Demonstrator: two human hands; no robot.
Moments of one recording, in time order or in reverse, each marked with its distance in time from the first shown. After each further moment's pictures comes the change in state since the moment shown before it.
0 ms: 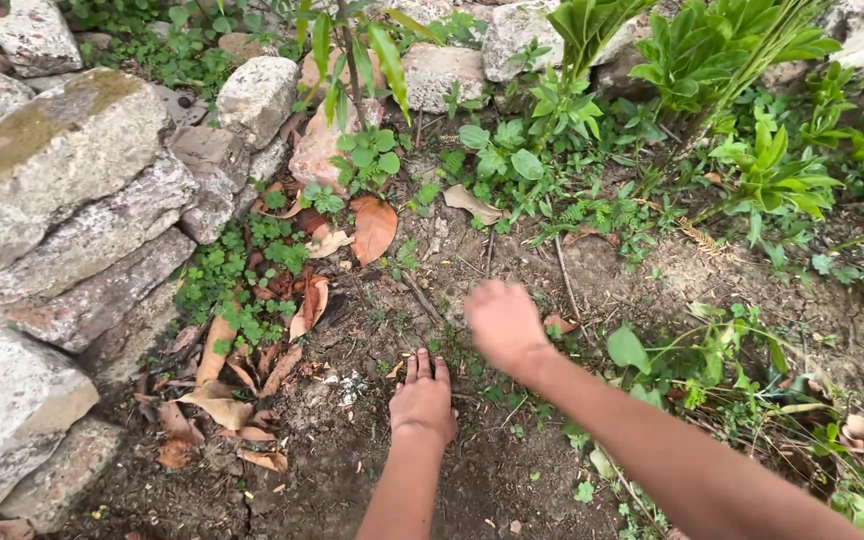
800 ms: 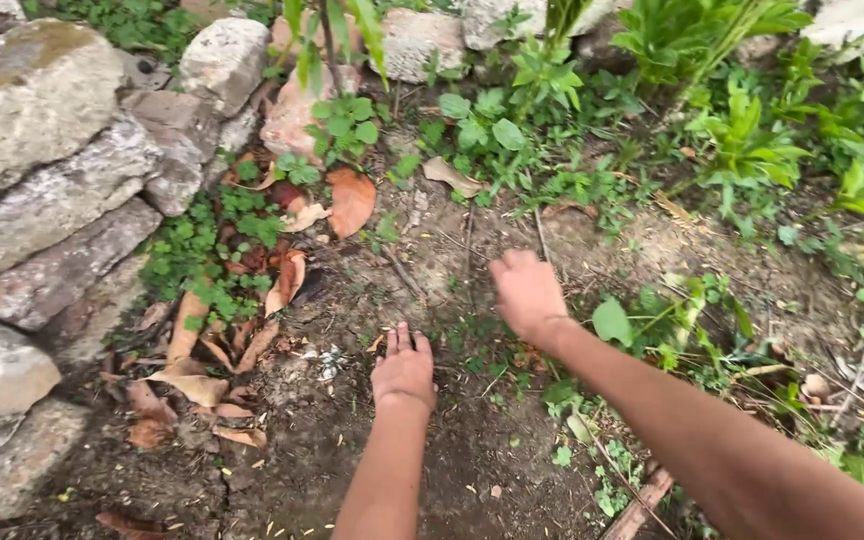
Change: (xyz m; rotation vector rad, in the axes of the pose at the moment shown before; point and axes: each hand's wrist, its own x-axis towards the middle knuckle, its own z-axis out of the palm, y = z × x) left_hand 0.016 -0.003 0.018 0.023 0.090 0.002; right_hand -0.033 0.044 0.017 0.090 -0.045 0.197
